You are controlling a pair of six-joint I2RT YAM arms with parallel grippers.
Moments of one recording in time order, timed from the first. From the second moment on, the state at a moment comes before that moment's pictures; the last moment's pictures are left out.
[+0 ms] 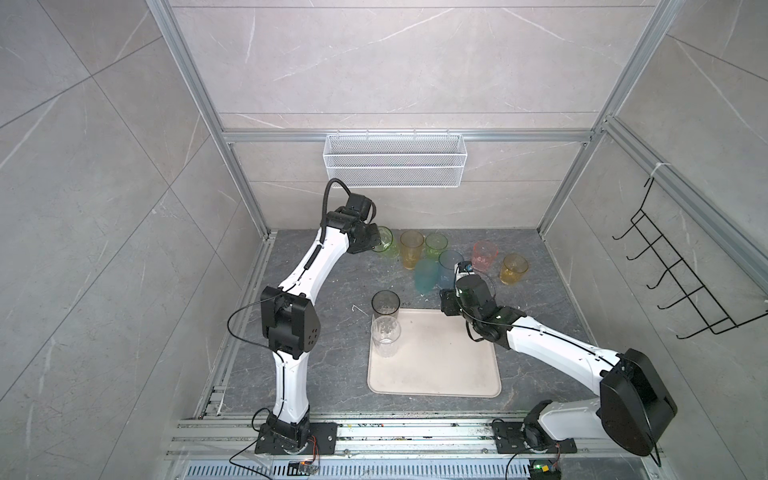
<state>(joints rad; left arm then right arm) -0.39 2.02 2.07 -0.97 0.03 -0.51 0.61 1.37 0.84 -0.11 0.29 0.39</state>
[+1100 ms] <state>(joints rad) -0.77 1.61 2.05 -1.44 -0.09 -0.46 0.61 1.38 0.84 -0.11 0.29 0.39</state>
